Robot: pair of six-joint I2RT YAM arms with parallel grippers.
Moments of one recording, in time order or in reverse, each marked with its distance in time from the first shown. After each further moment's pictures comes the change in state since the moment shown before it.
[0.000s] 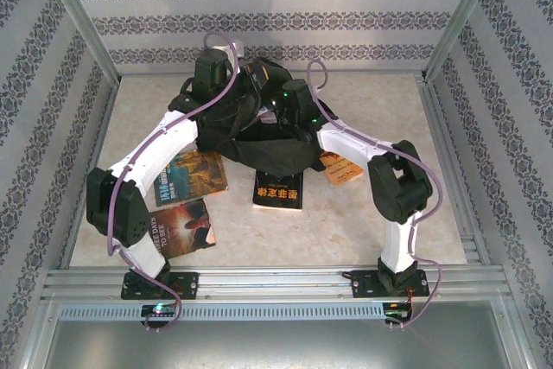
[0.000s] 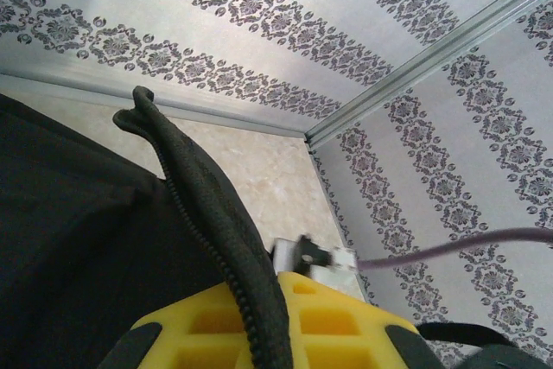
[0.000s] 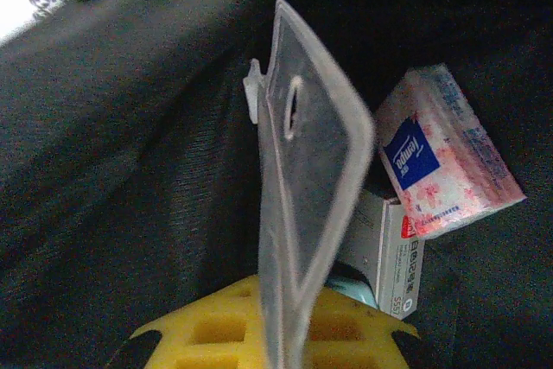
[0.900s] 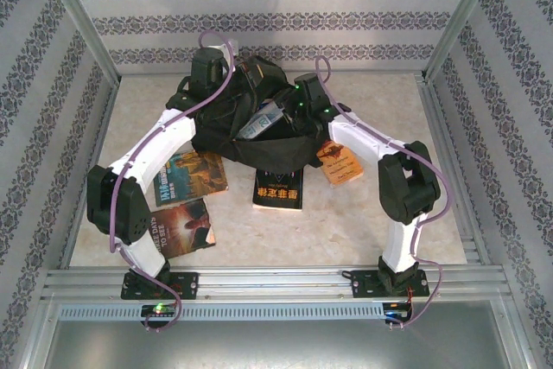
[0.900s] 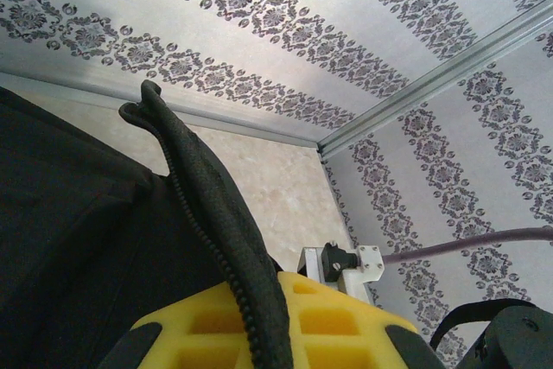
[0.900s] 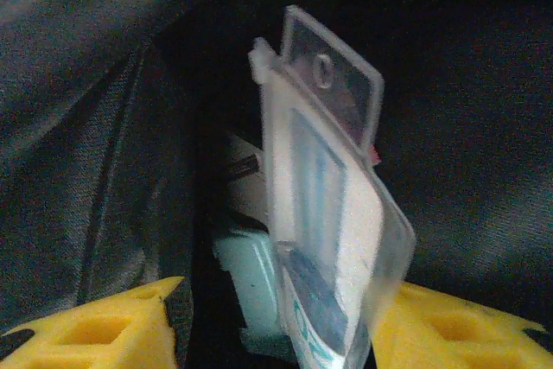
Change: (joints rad) left arm 0.034 0.016 0.000 0.005 0.000 -0.013; right arm -0.079 -0.051 0.037 -0.278 -0.199 -0.218
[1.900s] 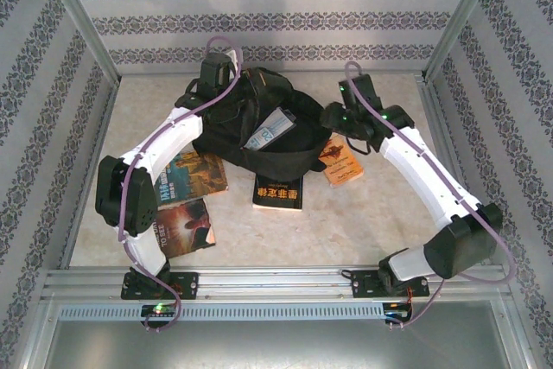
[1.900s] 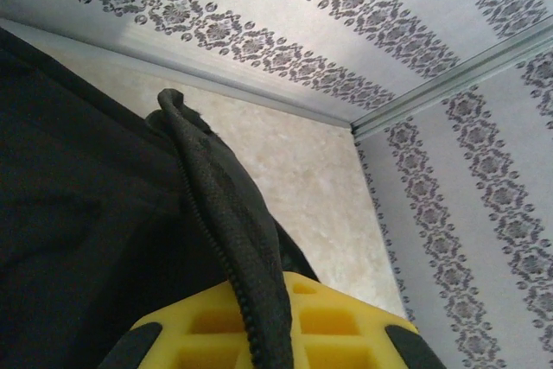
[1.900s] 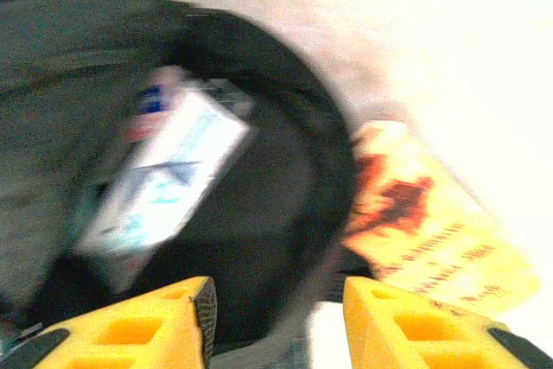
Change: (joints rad) left arm -0.006 0.076 -0.004 -0.024 -0.021 0.010; right arm -0.108 -0.462 -0.108 -0.566 0.207 -0.628
